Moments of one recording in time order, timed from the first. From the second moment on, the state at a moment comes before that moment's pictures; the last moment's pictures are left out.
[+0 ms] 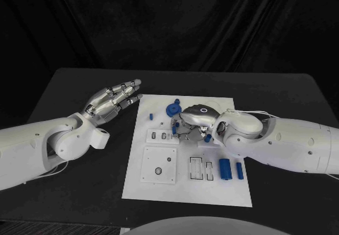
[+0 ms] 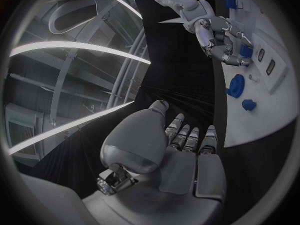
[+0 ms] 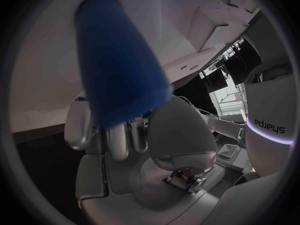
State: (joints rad) left arm 1.27 -0.99 -0.21 1.53 -0.11 0.12 0.63; left_hand 1.39 0.25 -0.06 0.20 0.65 0.34 0.14 0.06 0.04 0.04 0.12 0.06 0.02 0.00 0.12 0.00 0.00 0.16 0.03 0.23 0.01 0.01; right arm 1.26 -0.71 -0.20 1.60 -1.65 -0.32 -0.06; right_hand 1.29 -0.12 0.23 0.17 0.30 0.59 0.10 0.56 0.34 1.47 0.00 1.57 1.31 1.47 -0.07 1.57 1.31 0.06 1.46 0.05 1.25 1.31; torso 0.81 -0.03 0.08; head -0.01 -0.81
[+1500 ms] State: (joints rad) left arm 1.33 -1.10 -0.21 1.62 -0.32 -0.10 0.63; left_hand 1.22 0.06 -0.16 0.29 0.09 0.34 0.12 0.07 0.04 0.29 0.21 0.36 0.08 0.30 0.17 0.14 0.09 0.17 0.24 0.28 0.17 0.08; right arm 1.56 -1.00 -0.21 1.76 -1.31 -0.48 0.07; right_hand 1.12 -0.21 -0.22 0.30 0.06 0.38 0.08 0.17 0.08 1.47 -0.02 1.56 1.31 1.47 -0.07 1.56 1.31 0.06 1.45 0.04 1.19 1.31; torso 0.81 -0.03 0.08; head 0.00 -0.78
